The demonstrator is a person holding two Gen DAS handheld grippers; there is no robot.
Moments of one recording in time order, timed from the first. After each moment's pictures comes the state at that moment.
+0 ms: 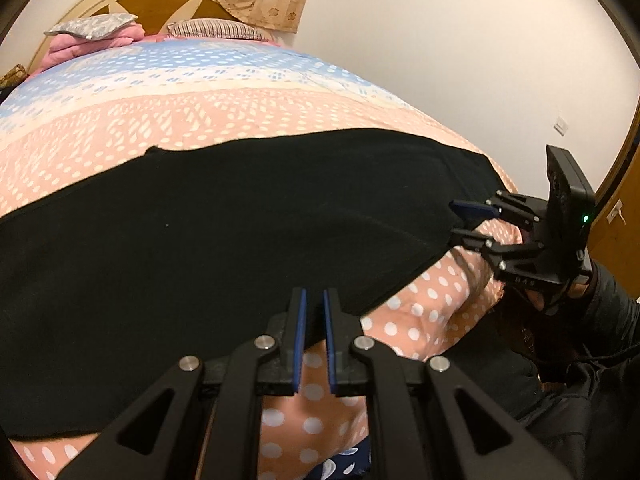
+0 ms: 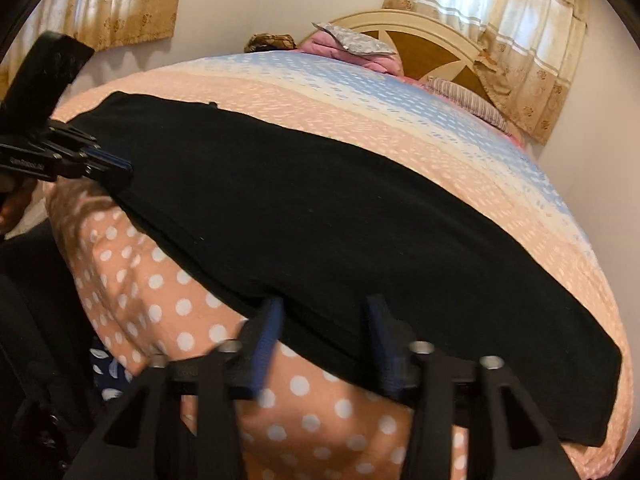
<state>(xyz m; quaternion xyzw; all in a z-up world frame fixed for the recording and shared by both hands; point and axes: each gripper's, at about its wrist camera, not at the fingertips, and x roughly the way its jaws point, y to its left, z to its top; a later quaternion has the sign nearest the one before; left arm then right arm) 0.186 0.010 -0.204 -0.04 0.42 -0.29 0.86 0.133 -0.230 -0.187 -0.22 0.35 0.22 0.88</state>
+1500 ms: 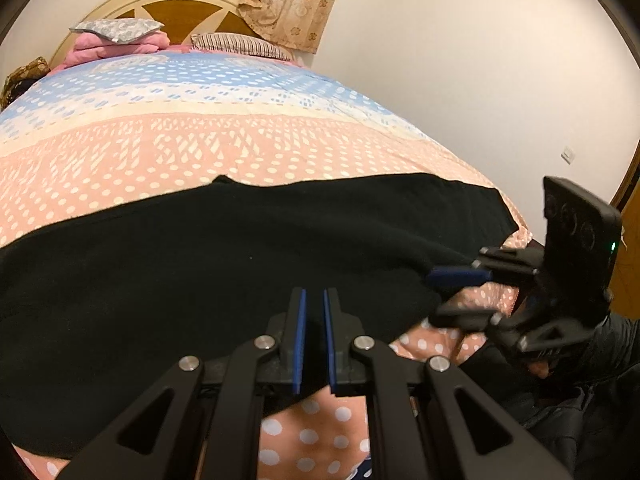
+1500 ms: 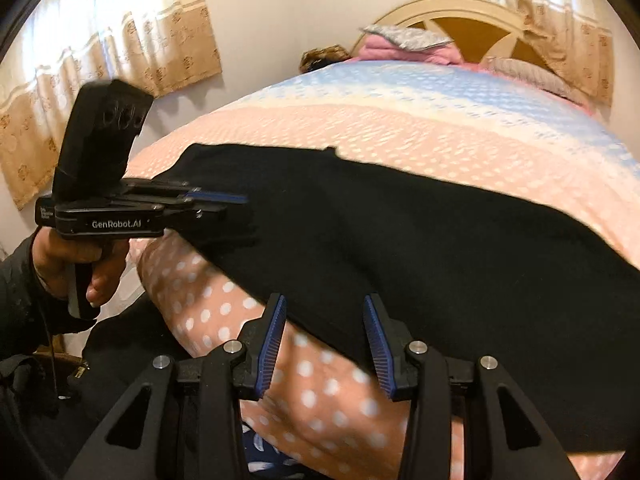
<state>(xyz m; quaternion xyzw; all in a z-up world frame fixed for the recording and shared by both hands) 0.188 0.059 -0.191 -0.07 0.39 -0.27 0.88 0.150 -0.134 -0.185 -0.09 0.39 0.35 0.84</state>
